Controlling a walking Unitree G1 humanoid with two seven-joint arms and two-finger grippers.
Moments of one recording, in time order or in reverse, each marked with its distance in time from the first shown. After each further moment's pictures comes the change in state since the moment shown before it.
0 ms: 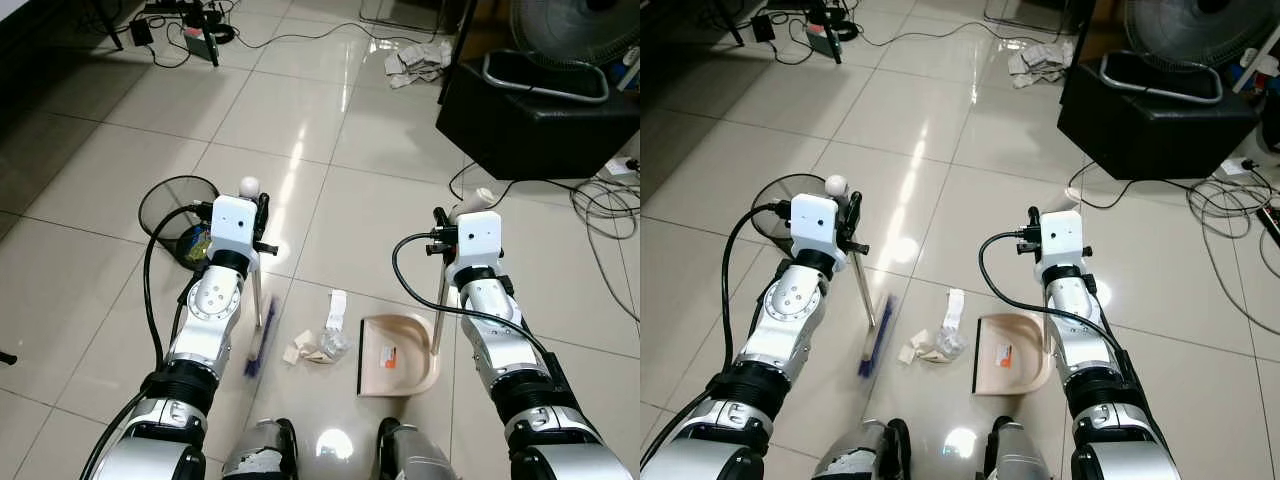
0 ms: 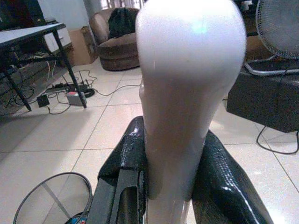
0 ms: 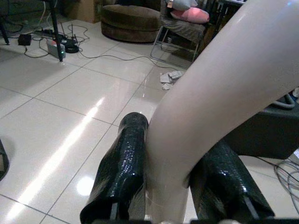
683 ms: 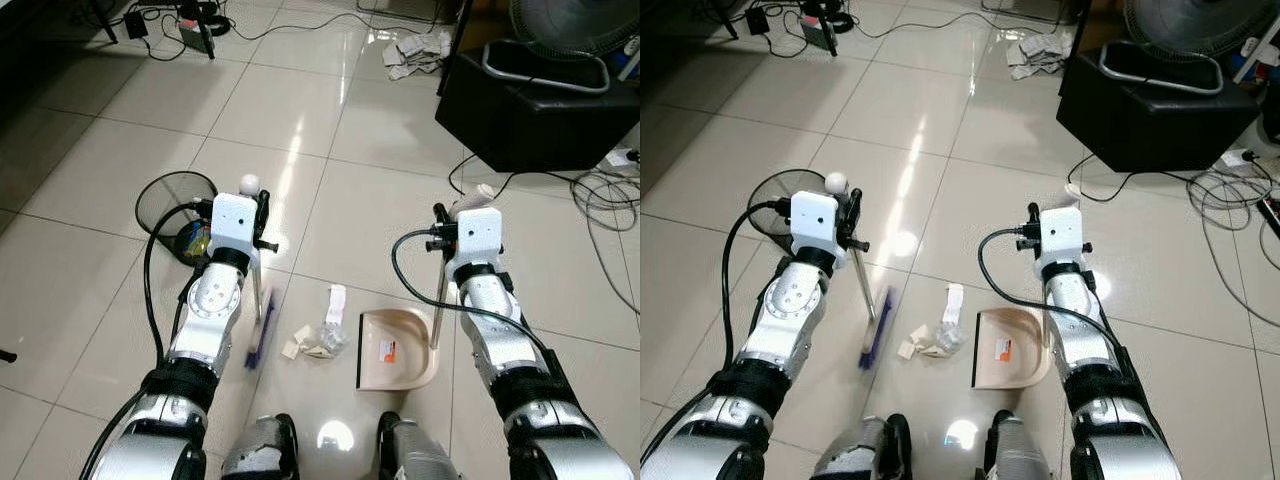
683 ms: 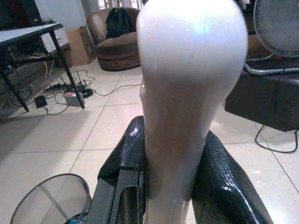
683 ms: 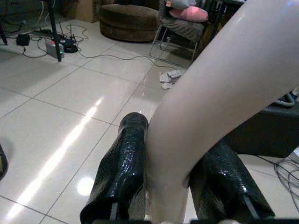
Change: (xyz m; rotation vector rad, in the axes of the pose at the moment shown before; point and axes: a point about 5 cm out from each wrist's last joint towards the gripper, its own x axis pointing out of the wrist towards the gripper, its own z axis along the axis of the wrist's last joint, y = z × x) left arm 0.004 -0.006 0.003 -0.030 -0.019 -0.013; right arm 0.005 0.009 0.004 0.019 -0.022 0.013
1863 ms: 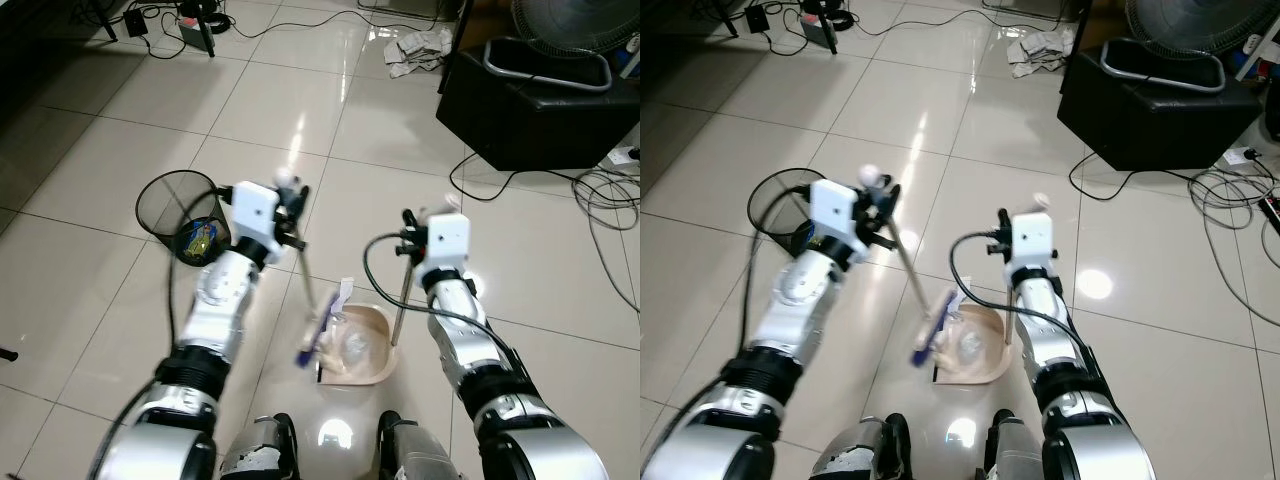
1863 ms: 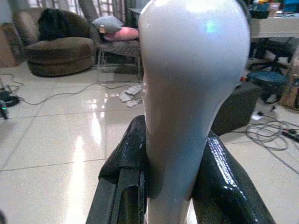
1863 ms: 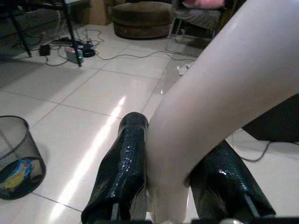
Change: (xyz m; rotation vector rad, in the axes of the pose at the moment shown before) left arm 0.009 -0.009 0.017 -0.107 -0.052 -0.261; right arm -0.004 0.029 -0.008 0.102 0.017 0.035
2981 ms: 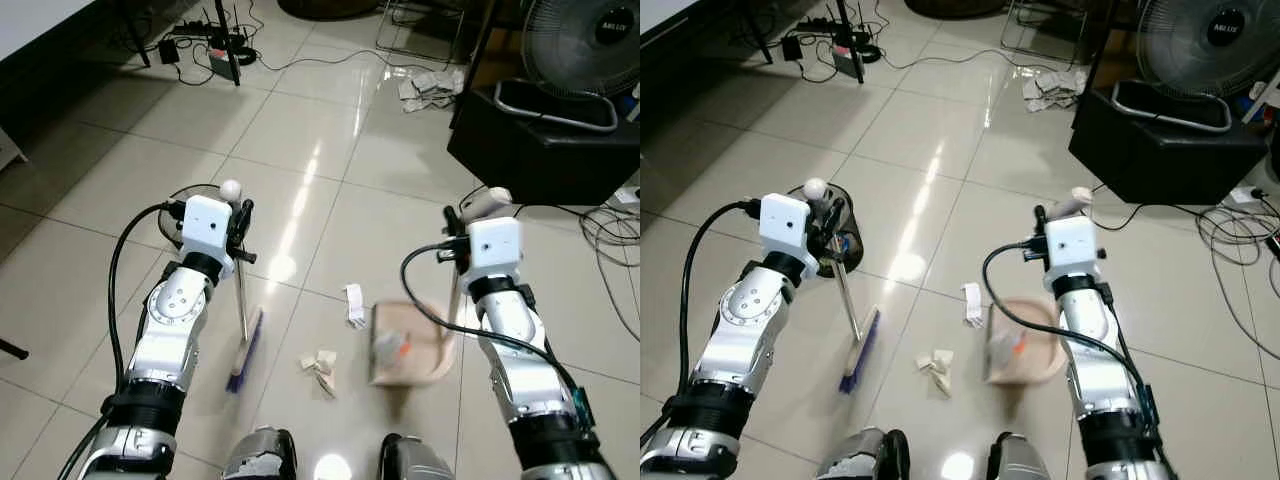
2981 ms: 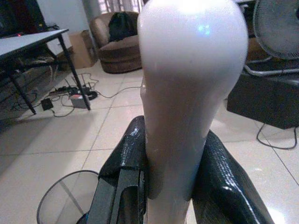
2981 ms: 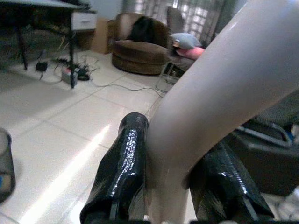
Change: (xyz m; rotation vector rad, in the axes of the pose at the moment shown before) left arm -0.041 0.035 -0.002 0.136 0.129 0.197; right arm -0.033 -0.041 0.035 -0.126 -0.068 -0.058
